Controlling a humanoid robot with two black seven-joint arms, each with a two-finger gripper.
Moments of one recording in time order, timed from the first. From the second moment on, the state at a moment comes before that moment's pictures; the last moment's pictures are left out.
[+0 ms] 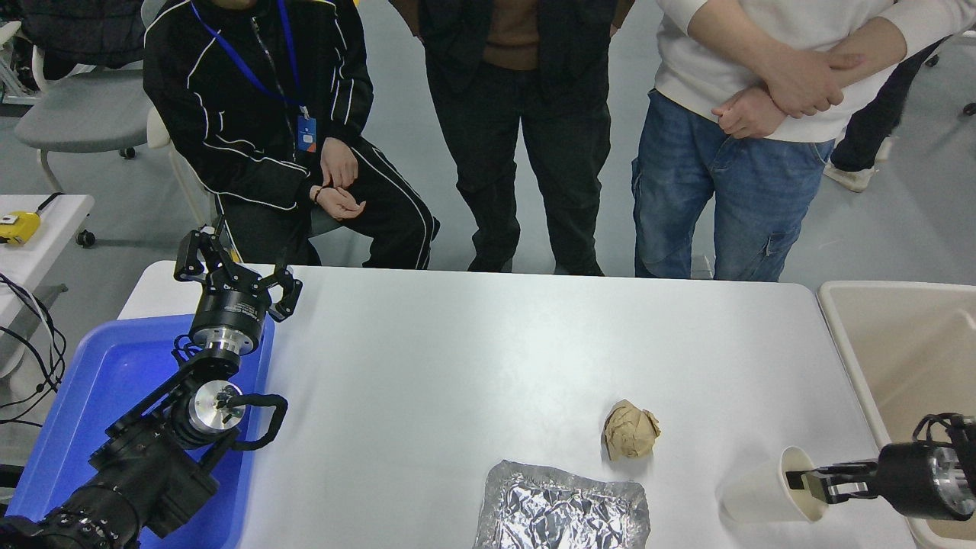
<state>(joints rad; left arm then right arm) -0.52 0.22 -1.05 -0.60 0.18 -0.33 -0.58 0.71 -0.96 0.03 1.08 -1.59 0.16 0.59</state>
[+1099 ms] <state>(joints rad) -0.52 0.22 -1.05 -0.60 0.18 -0.33 -0.58 0.82 -0.70 -0.03 0.20 -0.93 0.17 0.58</state>
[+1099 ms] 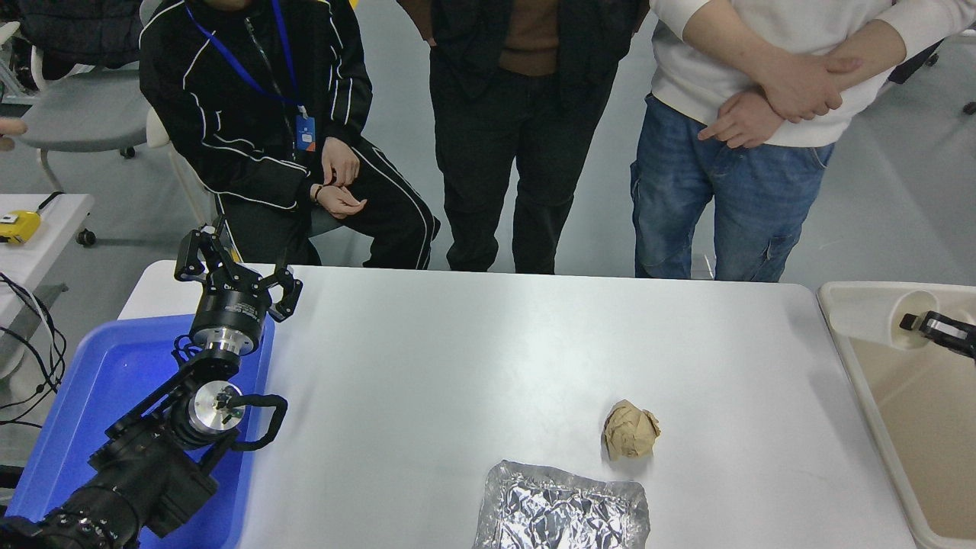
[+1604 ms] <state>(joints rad) -0.52 0.22 -1.05 -0.60 0.18 -0.33 -0.58 0.75 -0.64 -0.06 -0.03 -0.71 0.17 0.46</state>
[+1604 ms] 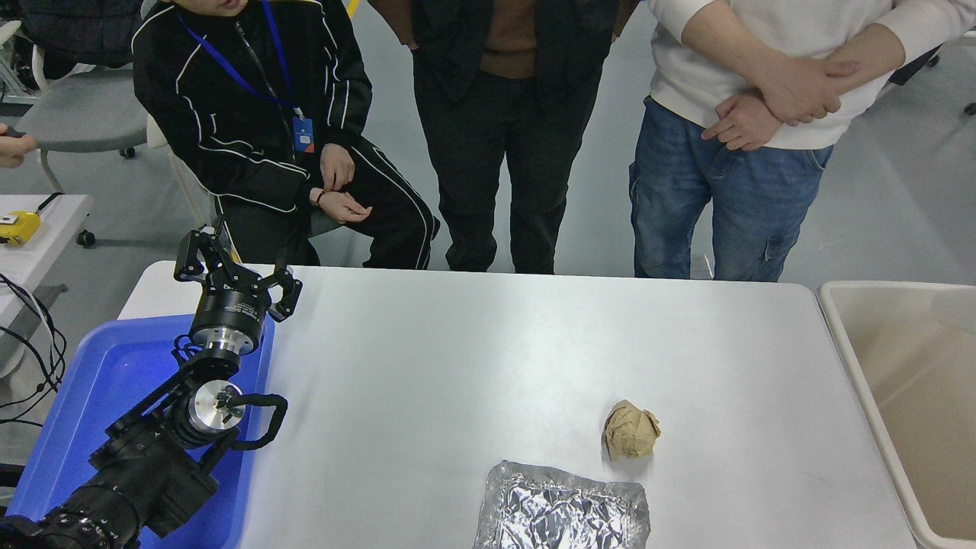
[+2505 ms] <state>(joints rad) -0.52 0.22 -1.05 -0.60 0.18 -0.33 -0.58 0.59 -0.61 -0.06 -0.10 -0.59 0.14 0.43</state>
